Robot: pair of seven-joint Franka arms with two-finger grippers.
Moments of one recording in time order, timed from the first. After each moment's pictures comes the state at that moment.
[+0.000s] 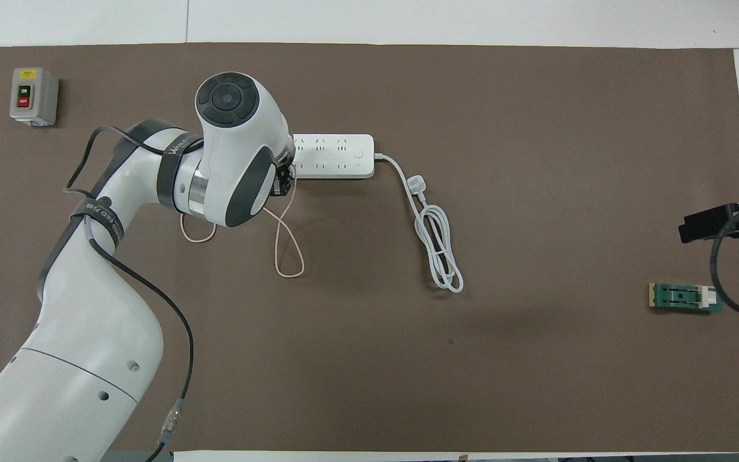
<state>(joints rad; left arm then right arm) -0.49 0.56 0.06 -1.53 -0.02 2.14 -1.97 -0.06 -0.10 0.02 -1.69 0.00 1.52 -0.11</state>
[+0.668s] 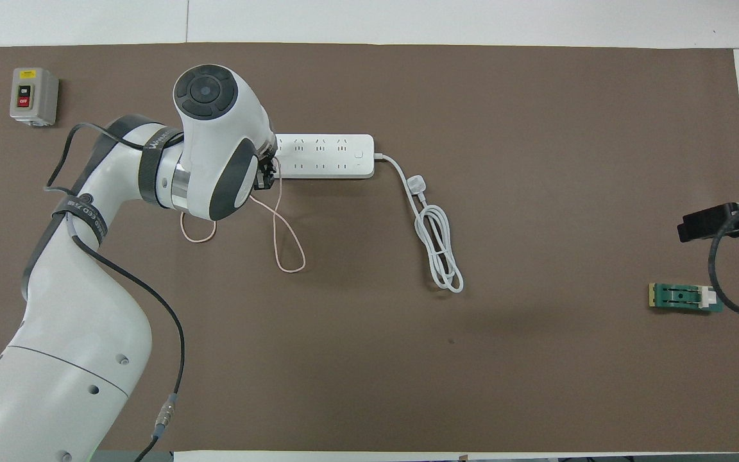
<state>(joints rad) -0.49 0.56 0.09 -1.53 -0.02 2.14 -1.98 -0.06 -0.10 0.03 -1.69 0.00 1.52 -0.11</state>
